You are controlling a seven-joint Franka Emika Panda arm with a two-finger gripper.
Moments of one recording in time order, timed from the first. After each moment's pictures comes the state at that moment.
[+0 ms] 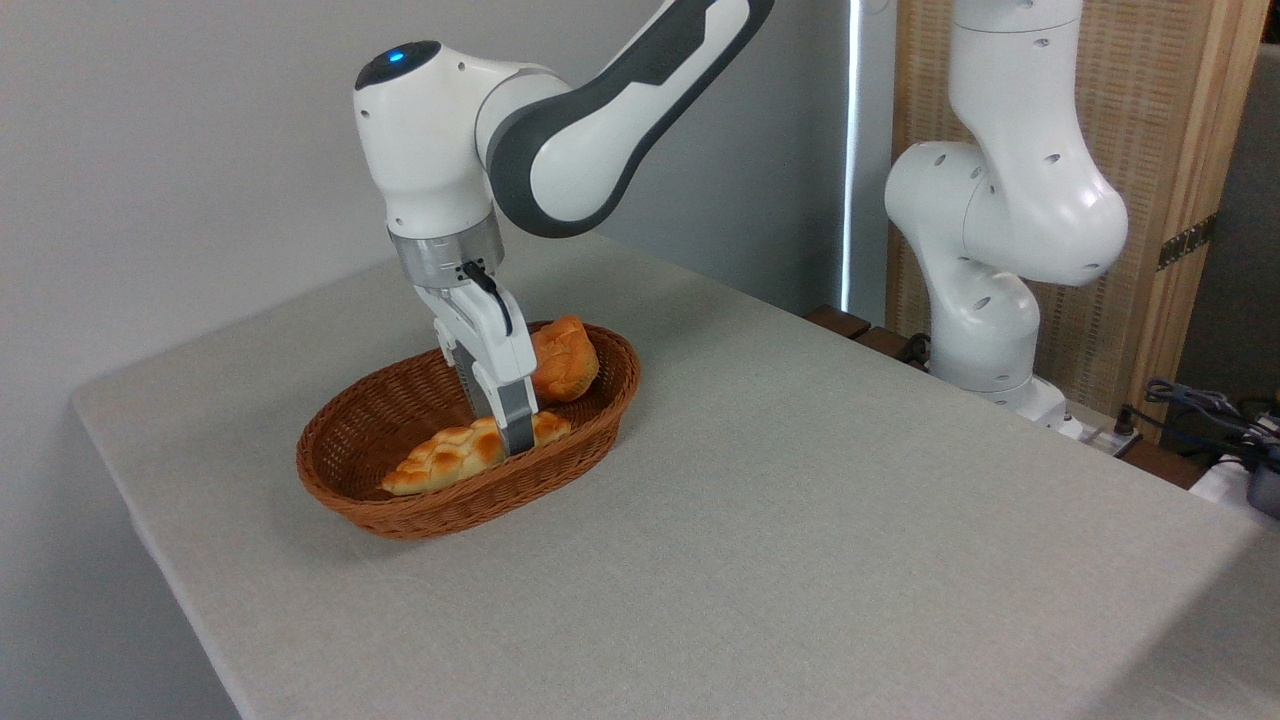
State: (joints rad) arm -0.03 0.03 -0.32 -2.08 -0.04 2.09 0.58
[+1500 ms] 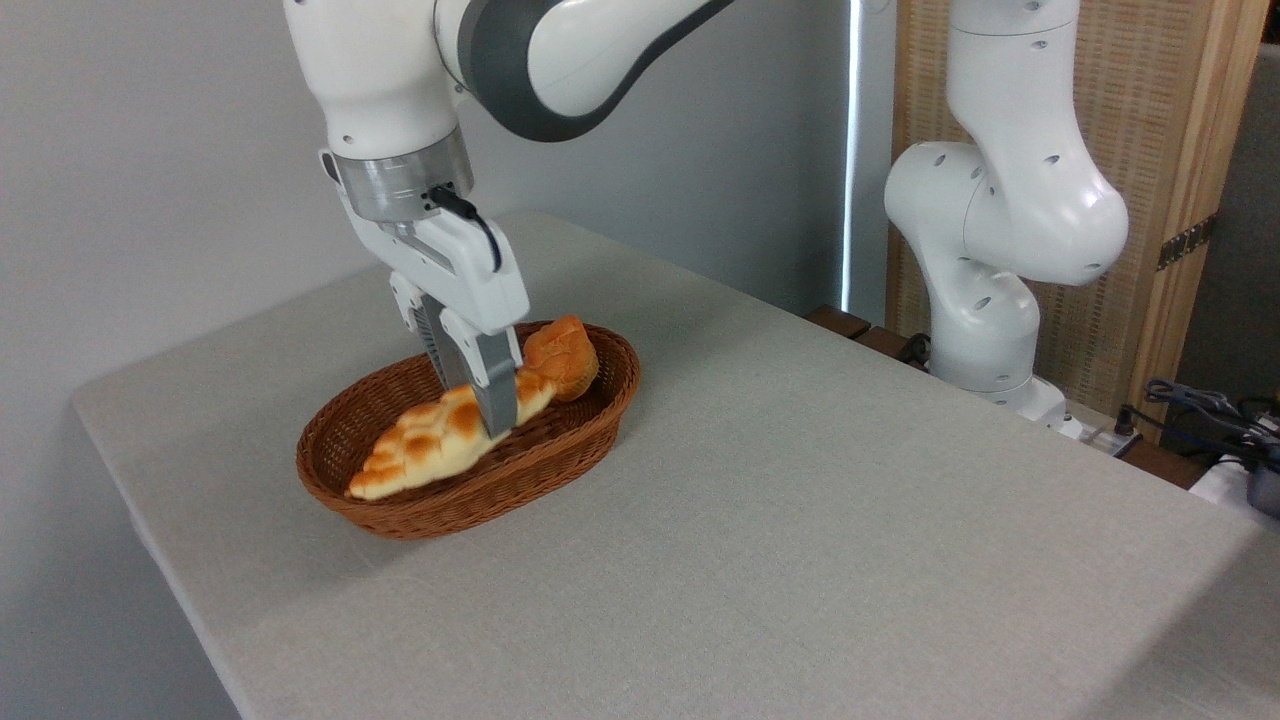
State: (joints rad) arm -0.02 0.05 -0.16 -1.78 -0.05 1.80 0.59
